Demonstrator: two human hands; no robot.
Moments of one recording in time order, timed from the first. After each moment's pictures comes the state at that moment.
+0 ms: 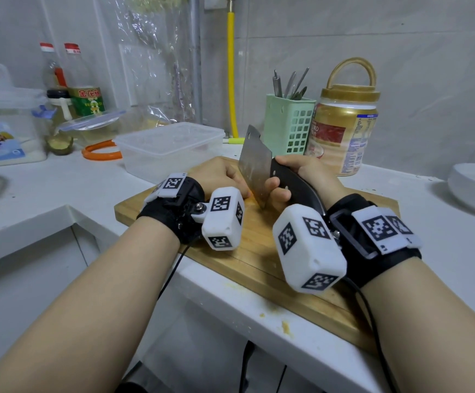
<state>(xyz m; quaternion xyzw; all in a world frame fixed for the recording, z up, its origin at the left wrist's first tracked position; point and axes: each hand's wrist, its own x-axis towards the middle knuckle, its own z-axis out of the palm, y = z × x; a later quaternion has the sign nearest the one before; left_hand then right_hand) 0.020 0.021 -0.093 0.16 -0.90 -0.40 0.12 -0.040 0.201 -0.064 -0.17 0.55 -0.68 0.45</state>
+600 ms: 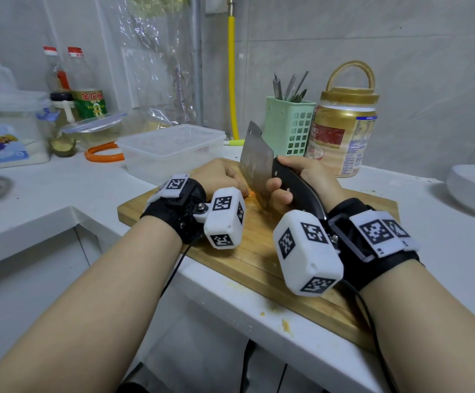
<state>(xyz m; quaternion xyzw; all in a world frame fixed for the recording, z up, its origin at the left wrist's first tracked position) 0.016 0.020 -0.092 0.17 -0.89 -0.40 0.12 -0.038 0.202 -0.065 -0.16 0.51 -0.71 0.46</state>
